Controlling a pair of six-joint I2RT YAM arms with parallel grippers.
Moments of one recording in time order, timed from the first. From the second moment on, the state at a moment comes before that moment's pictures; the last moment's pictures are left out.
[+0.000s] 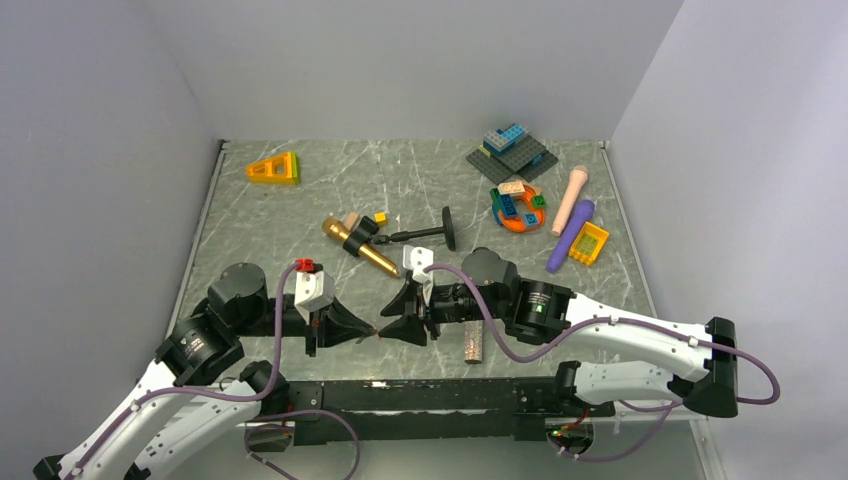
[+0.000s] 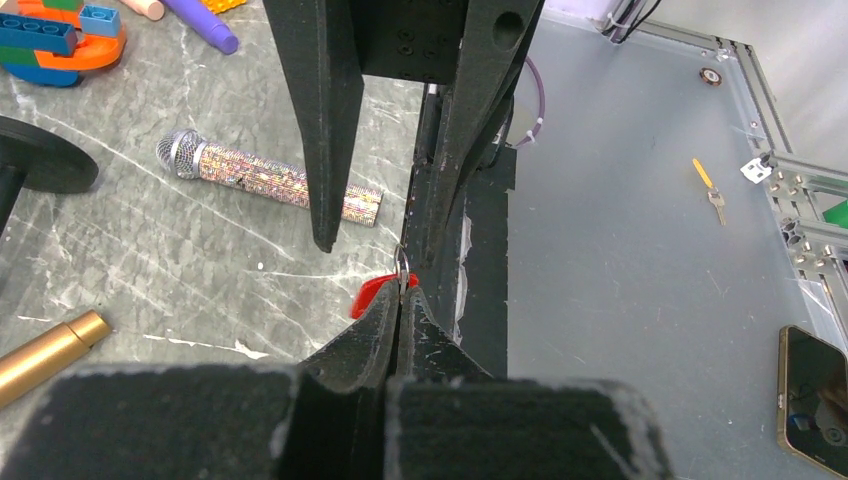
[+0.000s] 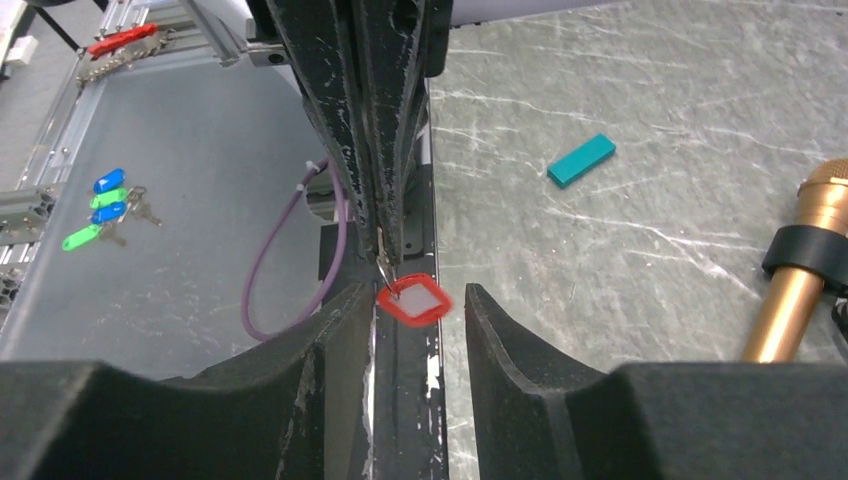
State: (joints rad) left arm -0.74 0.51 0.81 -0.54 0.74 -0.02; right arm 1.21 1.08 0.95 -0.09 -0.35 0.07
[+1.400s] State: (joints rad) left arm -0.74 0.51 0.80 -0.54 0.74 -0.01; right arm 1.25 1.11 1.00 -0.13 -0.36 0.07
